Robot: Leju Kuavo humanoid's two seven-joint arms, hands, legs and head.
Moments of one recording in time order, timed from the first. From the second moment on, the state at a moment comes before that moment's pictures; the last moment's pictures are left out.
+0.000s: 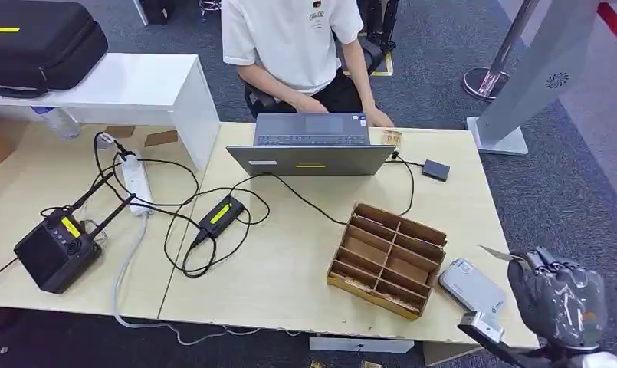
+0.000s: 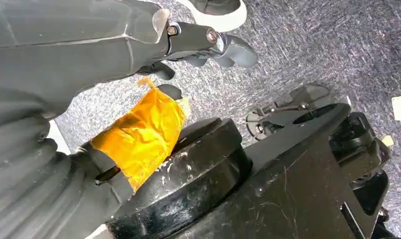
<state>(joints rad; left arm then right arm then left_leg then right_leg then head) -0.07 -0.25 1.07 -0.22 -1.40 -0.05 -0.19 0.19 -0.47 -0.03 -1.73 1.13 -0.65 -0.06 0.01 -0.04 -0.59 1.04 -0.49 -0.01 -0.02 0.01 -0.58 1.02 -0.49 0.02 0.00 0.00</state>
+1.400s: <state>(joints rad) -0.08 -0.25 1.08 -0.22 -1.45 -0.07 -0.18 -0.06 -0.36 0.08 -1.31 1.13 -0.64 0.01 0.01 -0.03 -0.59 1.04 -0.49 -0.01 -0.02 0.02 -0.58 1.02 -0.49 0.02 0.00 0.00</state>
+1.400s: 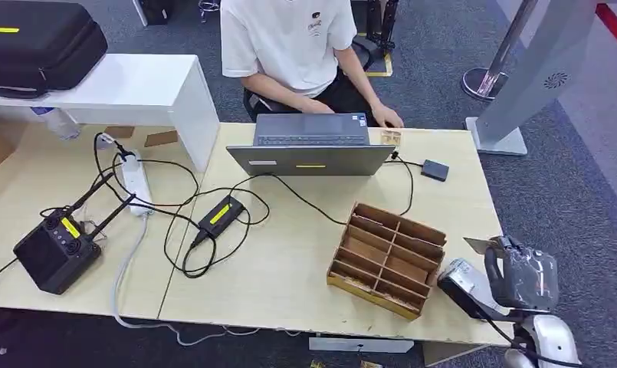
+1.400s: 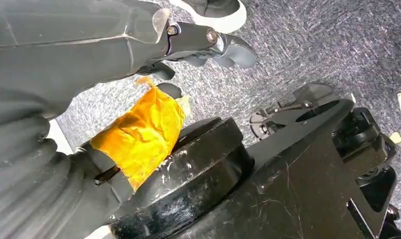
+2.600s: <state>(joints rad) -0.08 -0.25 1.08 -0.22 -1.44 -0.06 -0.18 0.06 -0.30 -0.04 -1.35 1.12 -0.65 -0.04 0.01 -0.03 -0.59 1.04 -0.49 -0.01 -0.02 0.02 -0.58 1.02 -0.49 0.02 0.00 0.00</state>
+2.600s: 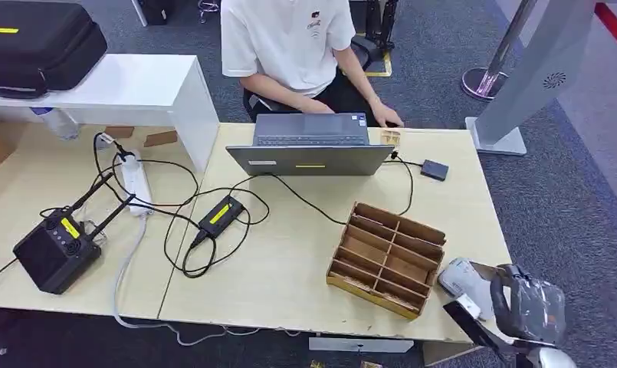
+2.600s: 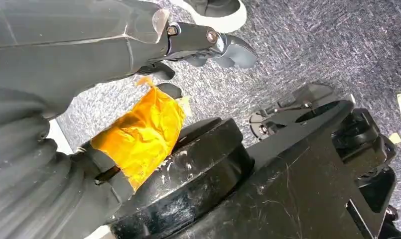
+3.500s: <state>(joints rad) -0.09 -0.25 1.01 -0.22 -1.51 -0.07 -0.18 -0.81 -0.33 0.36 -1.05 1.23 -0.46 0.13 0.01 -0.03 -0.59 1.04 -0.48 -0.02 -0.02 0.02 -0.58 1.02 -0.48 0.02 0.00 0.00</state>
